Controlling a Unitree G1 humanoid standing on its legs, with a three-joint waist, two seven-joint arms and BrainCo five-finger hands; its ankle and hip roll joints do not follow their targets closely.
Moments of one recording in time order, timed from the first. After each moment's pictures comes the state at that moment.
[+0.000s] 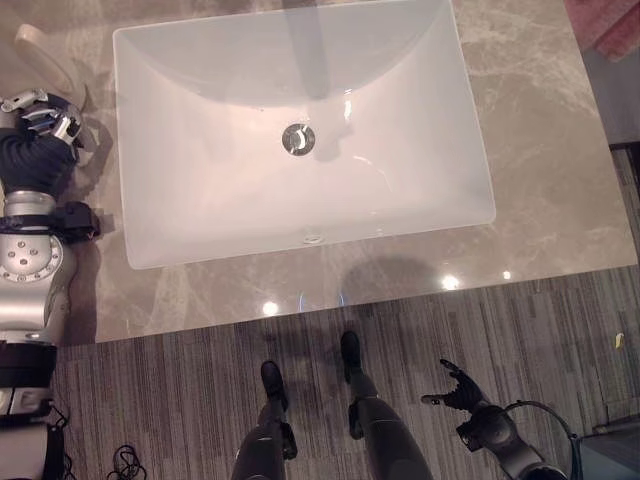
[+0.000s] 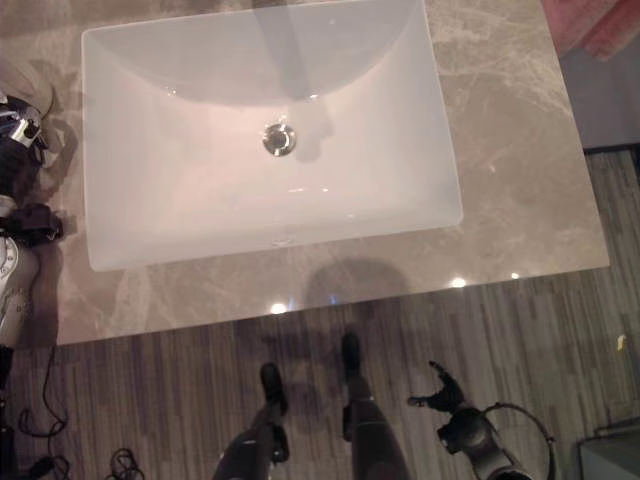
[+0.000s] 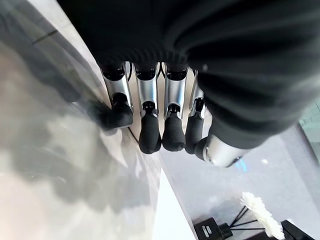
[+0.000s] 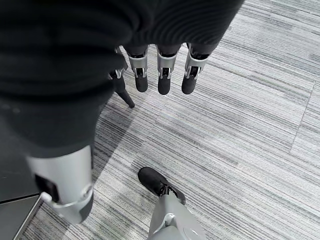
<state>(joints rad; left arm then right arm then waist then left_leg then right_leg) -0.49 0.94 0.05 0.30 -0.49 -0.25 0.24 -0.03 -0.47 0.34 0.80 -0.08 -0.14 -0.13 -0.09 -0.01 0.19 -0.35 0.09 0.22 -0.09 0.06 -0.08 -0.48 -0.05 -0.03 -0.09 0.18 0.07</state>
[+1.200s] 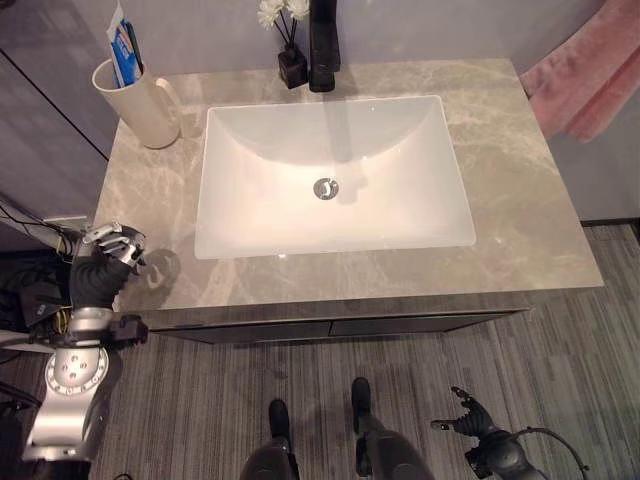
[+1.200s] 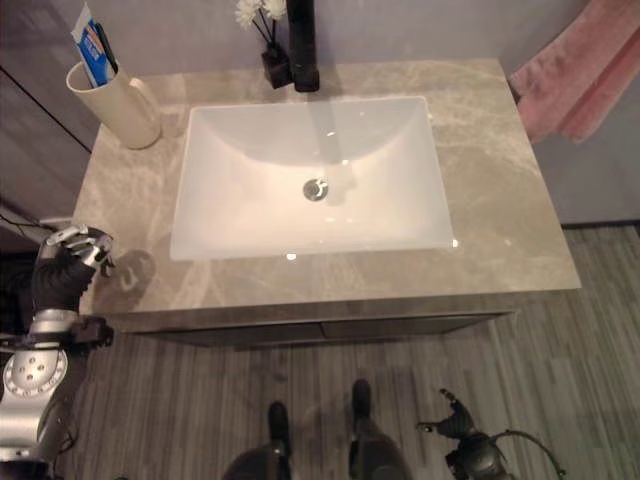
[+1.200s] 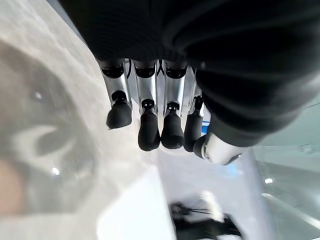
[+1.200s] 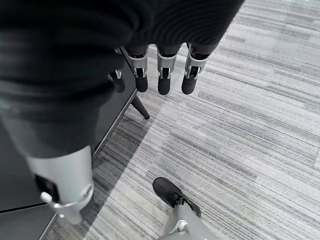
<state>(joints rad) 0.15 0.61 0.17 -0.16 -0.47 -0.23 0.13 0.06 -0.45 0.28 0.87 -0.10 -0.13 -0.11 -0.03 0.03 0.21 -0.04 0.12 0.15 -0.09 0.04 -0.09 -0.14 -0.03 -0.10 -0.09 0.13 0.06</state>
